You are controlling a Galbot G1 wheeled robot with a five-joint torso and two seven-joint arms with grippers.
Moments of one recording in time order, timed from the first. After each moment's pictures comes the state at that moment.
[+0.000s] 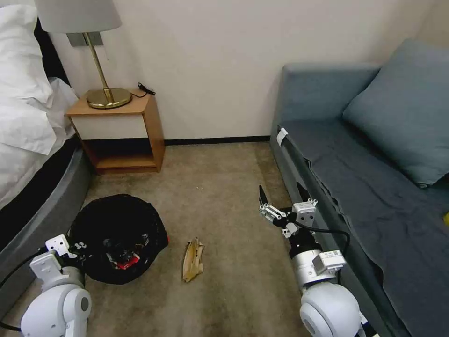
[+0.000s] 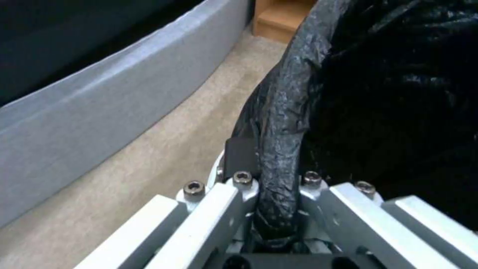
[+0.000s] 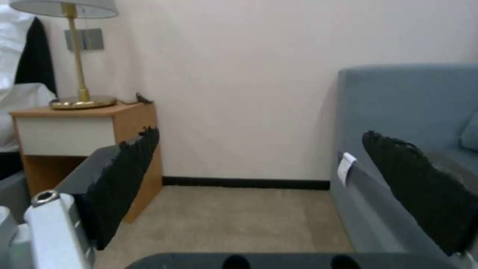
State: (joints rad) left arm 1.45 -1.51 -0.91 -2.14 -0.35 0.63 -0.33; right arm -1.39 1.16 0.17 2.22 0.21 -0.02 0.35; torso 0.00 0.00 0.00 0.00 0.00
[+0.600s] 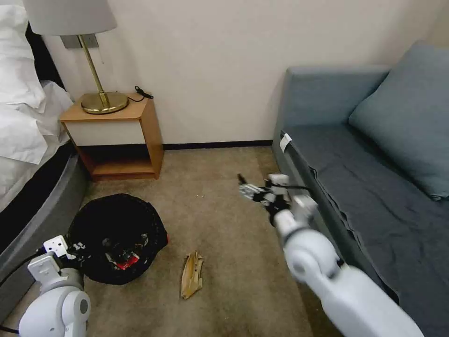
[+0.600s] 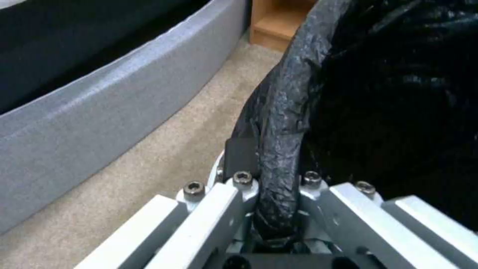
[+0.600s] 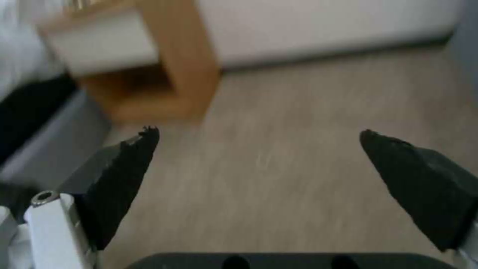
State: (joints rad) left arm 1.46 -1.52 -0.92 -2.16 -0.34 0.63 -0.33; right arm -0.66 1.06 -0.21 1.92 1.15 -0.46 0.65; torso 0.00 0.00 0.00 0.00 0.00
